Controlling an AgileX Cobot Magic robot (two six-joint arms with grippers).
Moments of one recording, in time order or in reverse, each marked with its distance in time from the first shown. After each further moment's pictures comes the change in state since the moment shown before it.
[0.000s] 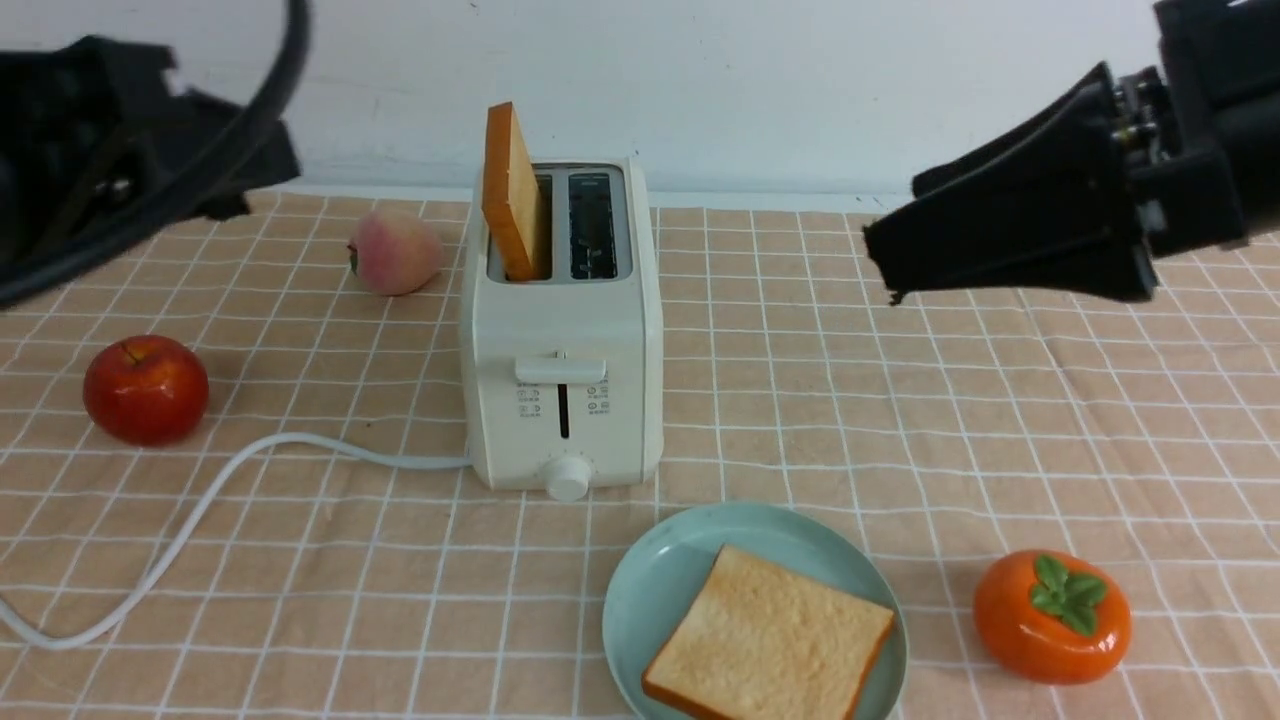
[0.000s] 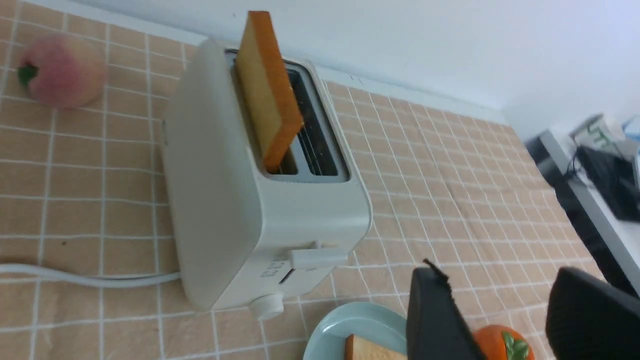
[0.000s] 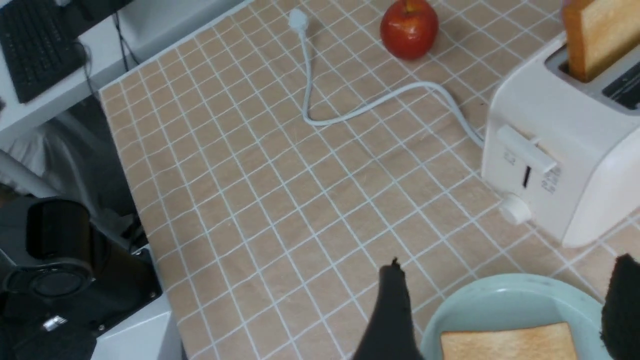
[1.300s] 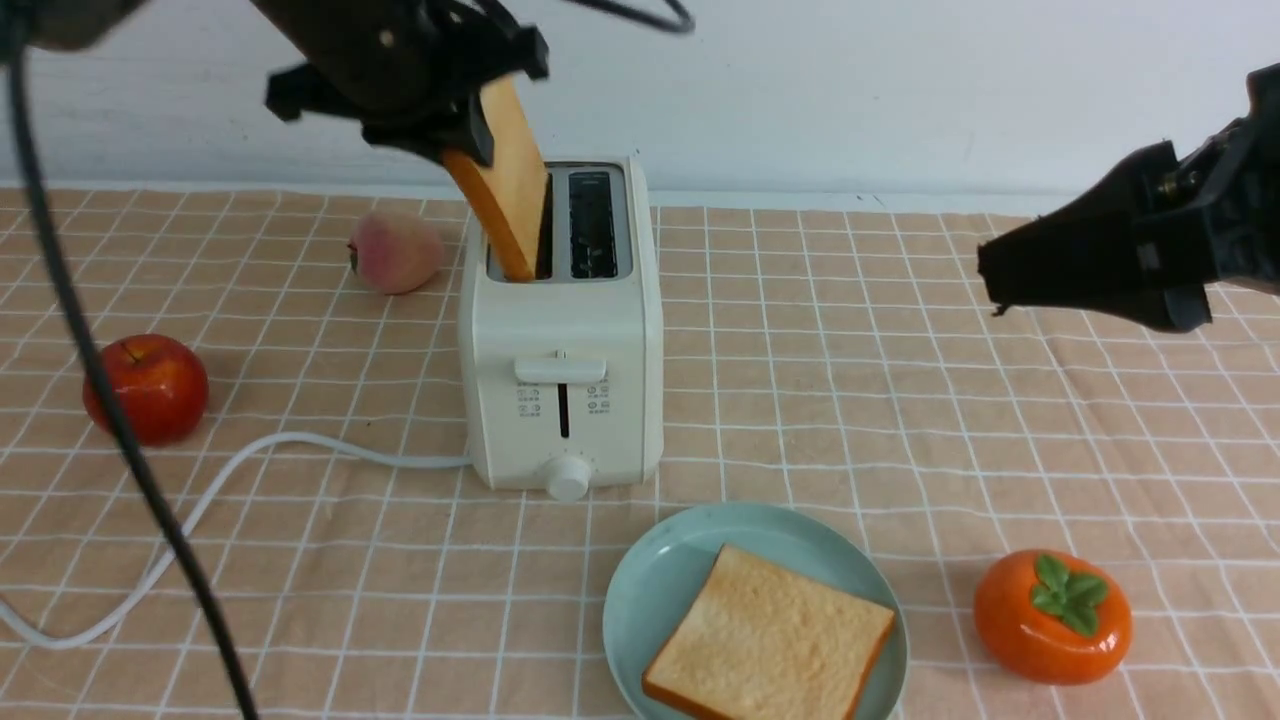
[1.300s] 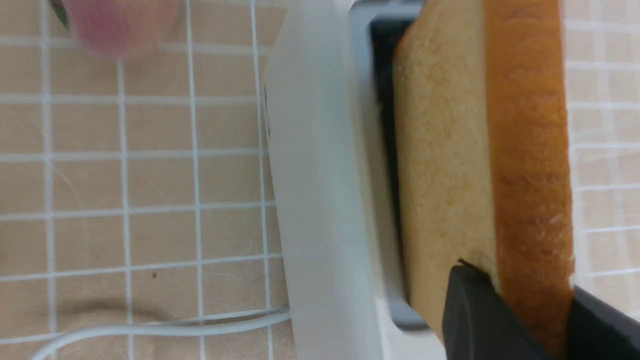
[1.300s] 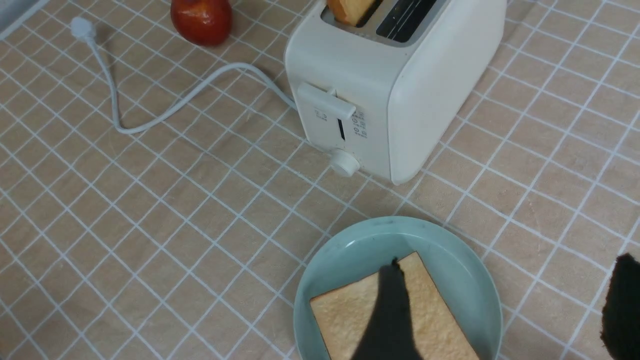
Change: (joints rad) right arm 0.000 -0.081 0.129 -0.294 -0.192 0.271; left arm -0.121 0.775 -0.913 0.516 0.424 -0.379
